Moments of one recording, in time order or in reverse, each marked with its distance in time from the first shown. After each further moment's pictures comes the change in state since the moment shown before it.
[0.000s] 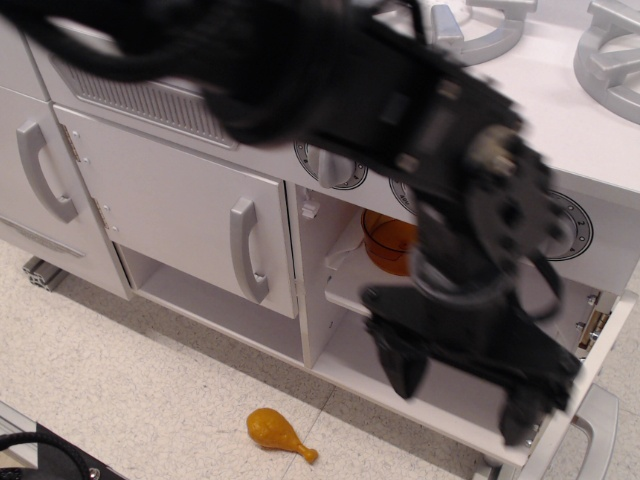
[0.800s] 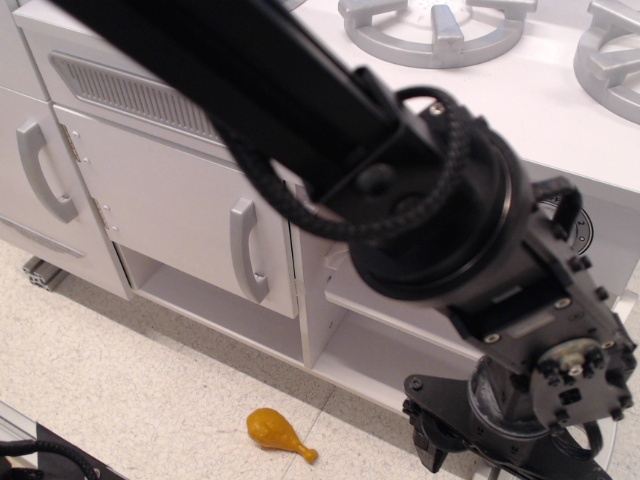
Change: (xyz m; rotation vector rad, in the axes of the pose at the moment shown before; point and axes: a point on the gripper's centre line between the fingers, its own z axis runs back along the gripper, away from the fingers) arm -0.011 -0.012 -0.044 0.111 -0.053 -0.057
